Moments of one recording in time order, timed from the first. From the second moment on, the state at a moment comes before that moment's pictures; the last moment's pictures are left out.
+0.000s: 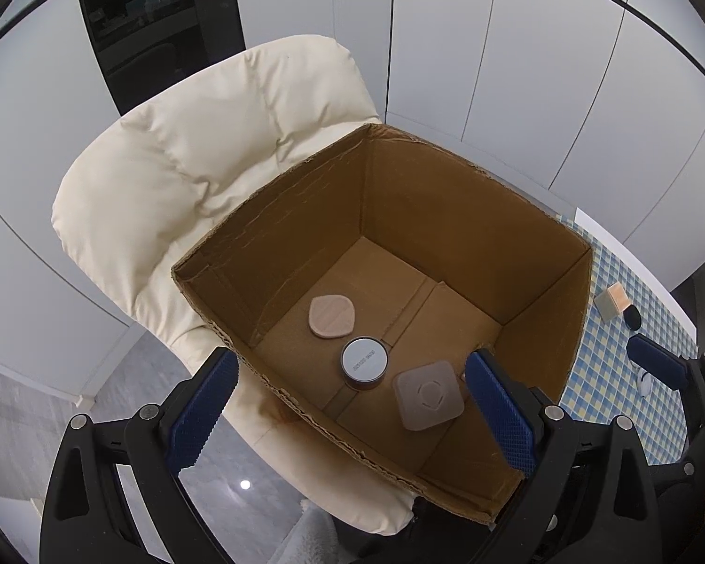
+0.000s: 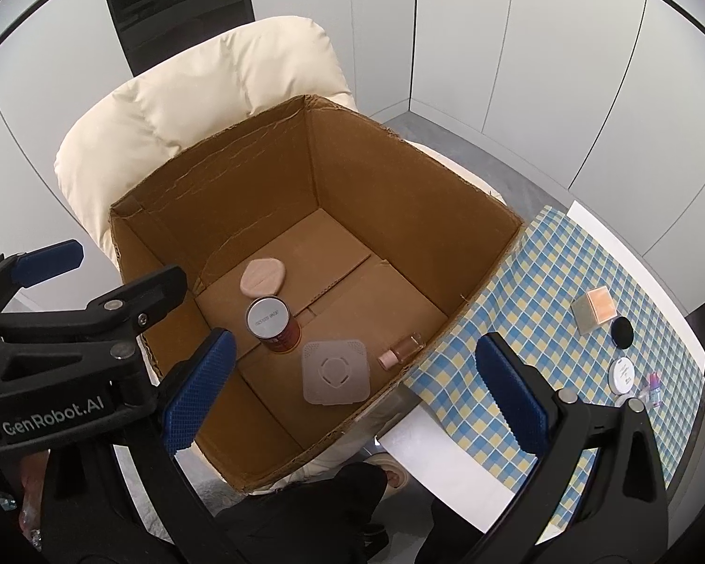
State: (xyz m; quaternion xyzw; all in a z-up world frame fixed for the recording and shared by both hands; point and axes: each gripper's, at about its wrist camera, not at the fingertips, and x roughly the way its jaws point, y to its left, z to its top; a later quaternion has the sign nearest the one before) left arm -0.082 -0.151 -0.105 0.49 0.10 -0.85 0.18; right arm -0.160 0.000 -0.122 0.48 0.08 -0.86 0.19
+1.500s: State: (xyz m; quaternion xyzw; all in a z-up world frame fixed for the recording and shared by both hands) left arm 0.016 -0.121 -0.051 0.46 0.10 -0.87 0.17; right arm -0.076 0.044 -0.073 0.46 0.05 -0.87 0.17
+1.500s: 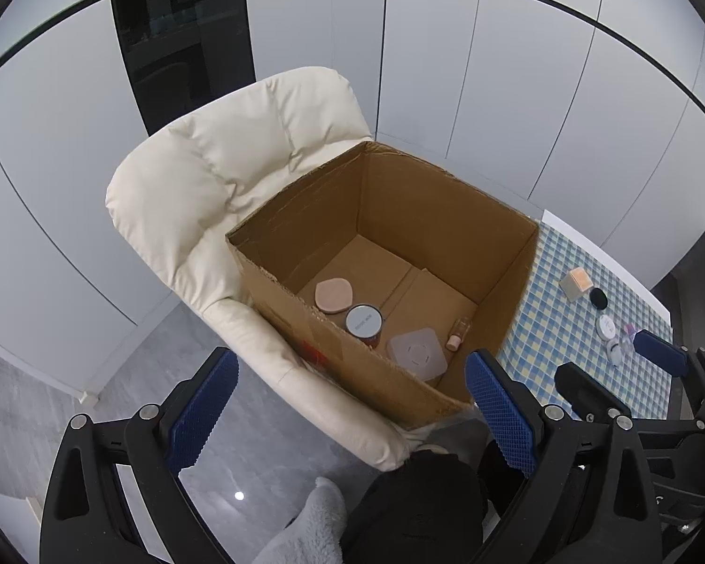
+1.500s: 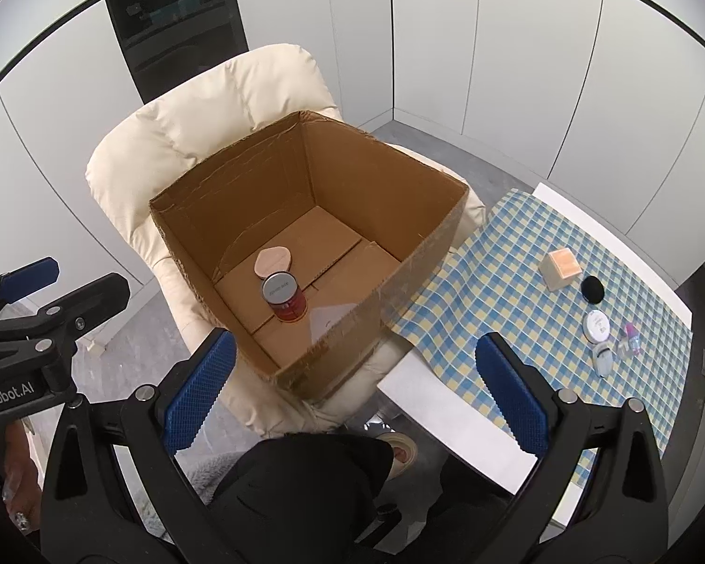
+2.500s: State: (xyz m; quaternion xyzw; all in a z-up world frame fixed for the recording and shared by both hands) left arm 0.098 -0.079 -0.043 0.46 0.04 -0.87 0.16; right arm 0.018 0.077 -0.058 0.46 0.03 -0.87 0.17
